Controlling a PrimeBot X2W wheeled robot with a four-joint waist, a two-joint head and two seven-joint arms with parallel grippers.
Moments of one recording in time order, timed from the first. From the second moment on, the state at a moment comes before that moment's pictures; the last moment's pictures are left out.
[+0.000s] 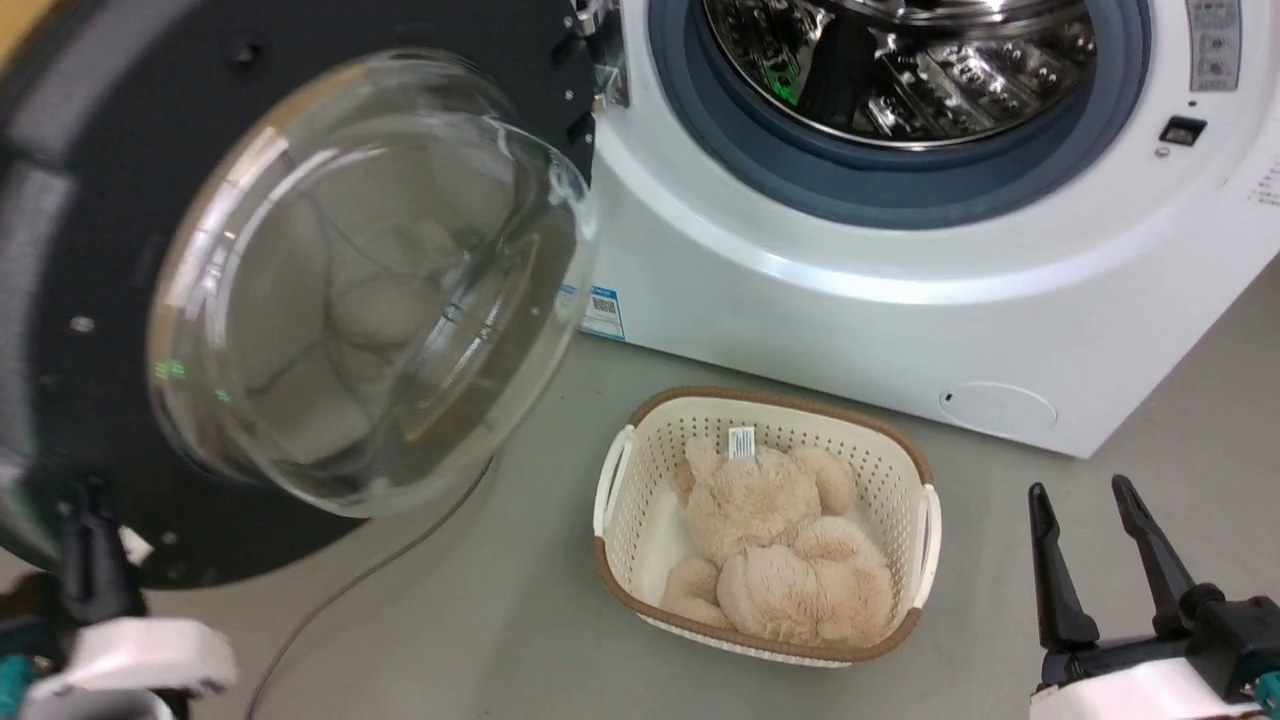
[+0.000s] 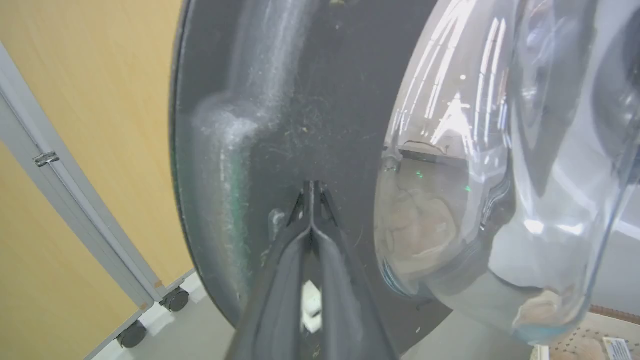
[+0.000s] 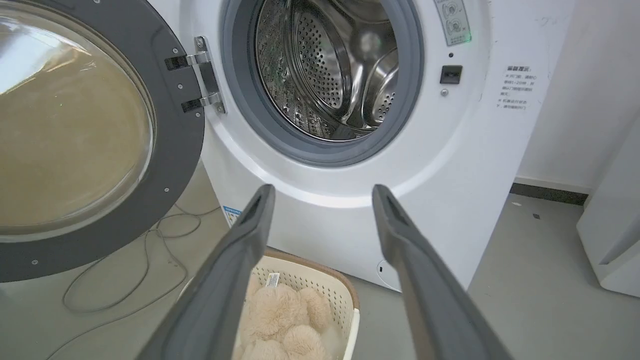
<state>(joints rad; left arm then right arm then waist) -0.02 0.26 0.16 0.11 -0.21 0.19 -0.26 0.04 -0.05 -0.09 0.02 0.07 0.13 -0.26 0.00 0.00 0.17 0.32</state>
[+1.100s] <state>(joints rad) -0.36 0.37 0.43 0.54 -0.22 0.07 -0.26 -0.01 -0.05 -0.08 0.02 0.04 0.13 -0.26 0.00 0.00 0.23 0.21</state>
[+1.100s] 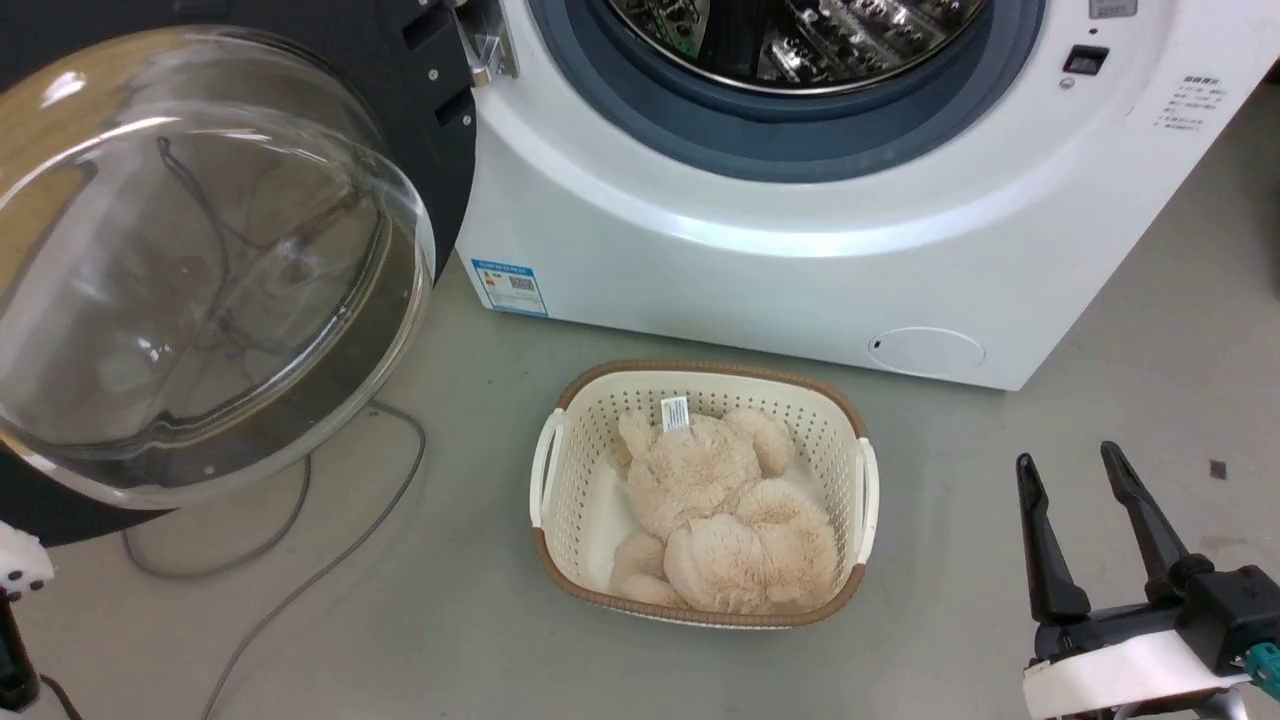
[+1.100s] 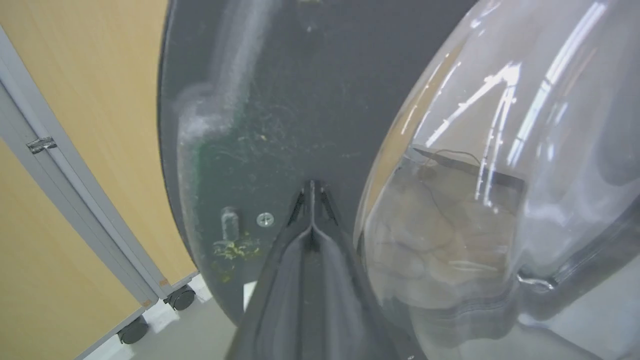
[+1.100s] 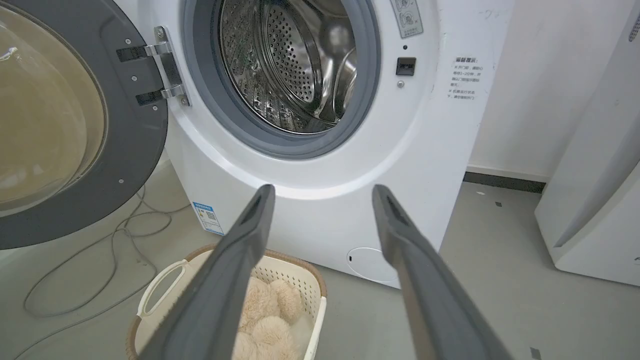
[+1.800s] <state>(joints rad) -0.11 0.13 0.31 0.12 -0.10 -0.06 -0.26 0.04 -0.05 -0.11 0.02 0.07 0.13 -0.26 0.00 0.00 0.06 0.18</state>
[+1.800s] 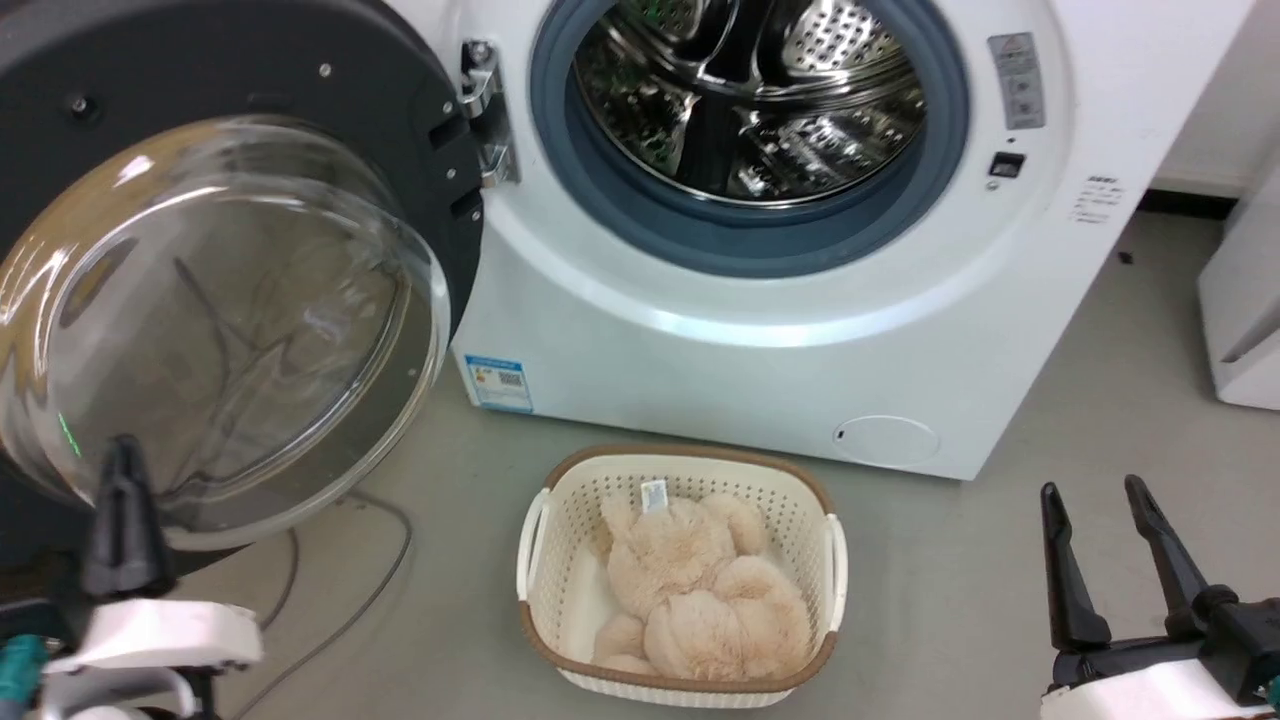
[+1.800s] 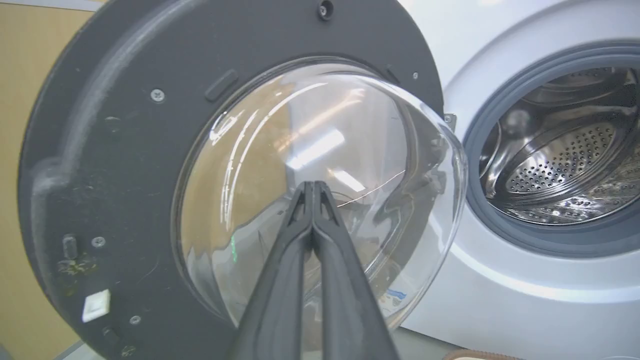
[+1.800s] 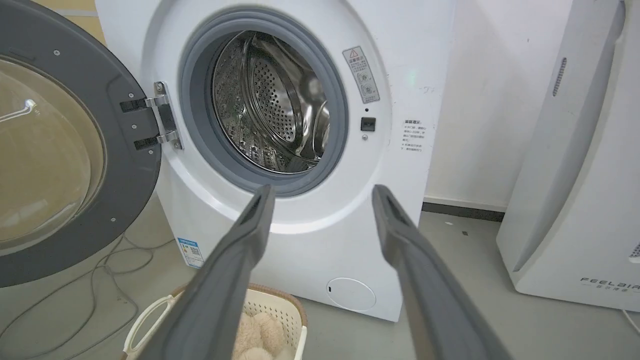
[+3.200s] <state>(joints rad) 0.04 0.05 0.11 0.10 -0.12 -0.12 -0.25 0.11 -0.05 -0.07 0.00 0.09 0.13 -0.25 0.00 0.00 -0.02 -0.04</state>
